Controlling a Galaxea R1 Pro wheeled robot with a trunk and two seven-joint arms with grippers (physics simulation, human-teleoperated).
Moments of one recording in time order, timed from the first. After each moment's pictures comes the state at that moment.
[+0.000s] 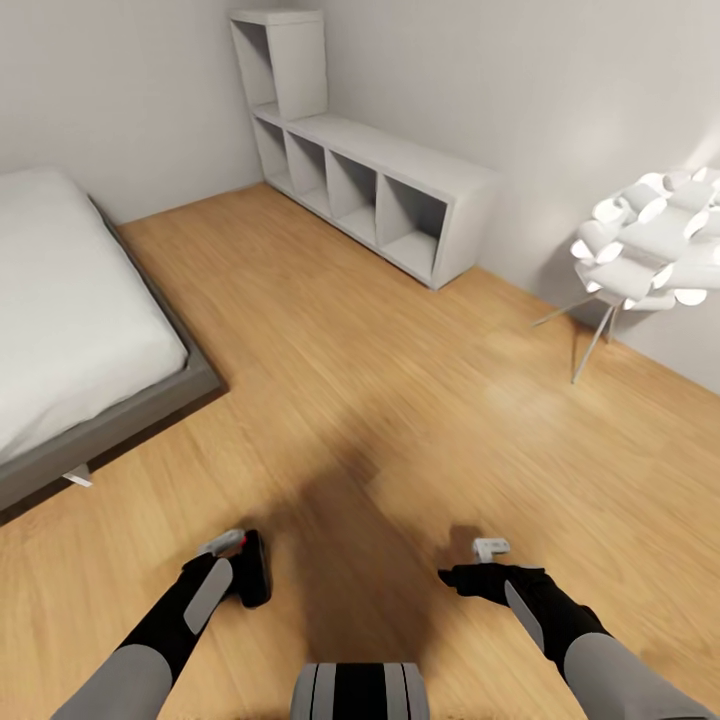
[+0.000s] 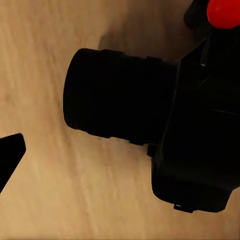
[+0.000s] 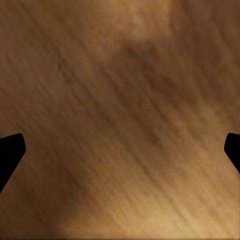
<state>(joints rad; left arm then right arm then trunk) -0.59 0.02 -0.05 -0.66 0.61 0.42 0.53 -0.66 -0.08 0.09 -0.42 -0.10 0.33 0.29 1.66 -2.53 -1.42</state>
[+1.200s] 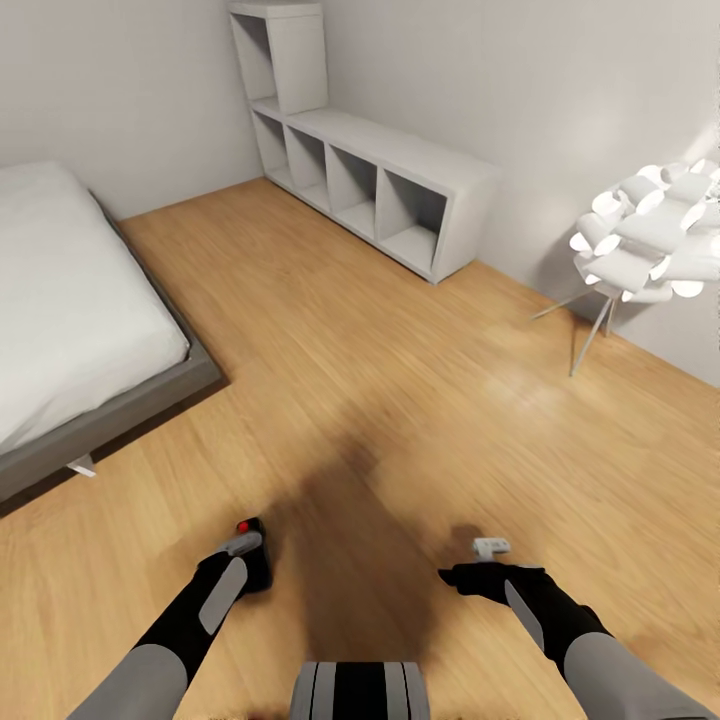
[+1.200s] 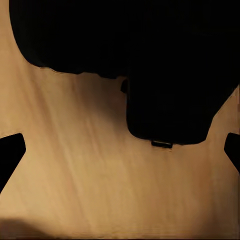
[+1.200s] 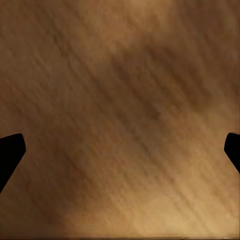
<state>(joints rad) -0.59 -0.03 -0.06 -0.67 0.60 0.49 0.53 -0.66 -0.08 0.09 -0.42 -0.10 0.32 0.28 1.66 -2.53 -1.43</state>
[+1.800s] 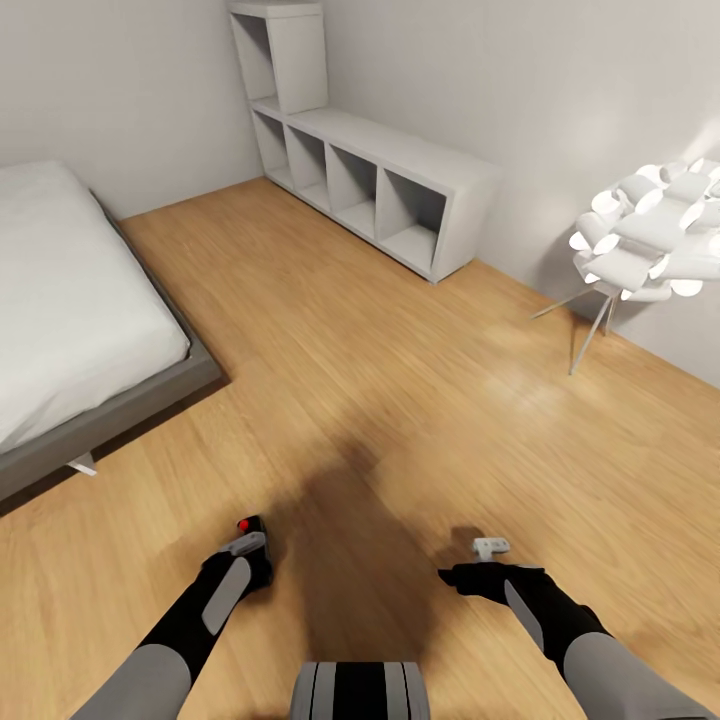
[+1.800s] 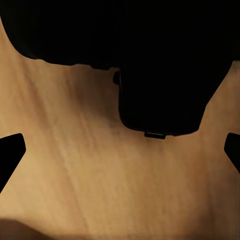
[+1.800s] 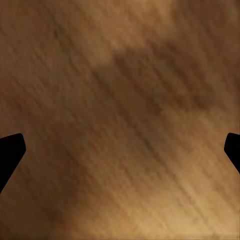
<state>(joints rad) -0.59 -0.04 -0.06 -0.67 0.59 0.49 0.53 -0.66 -0.08 0.09 -0.42 -0.10 0.32 0.28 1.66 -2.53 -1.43</state>
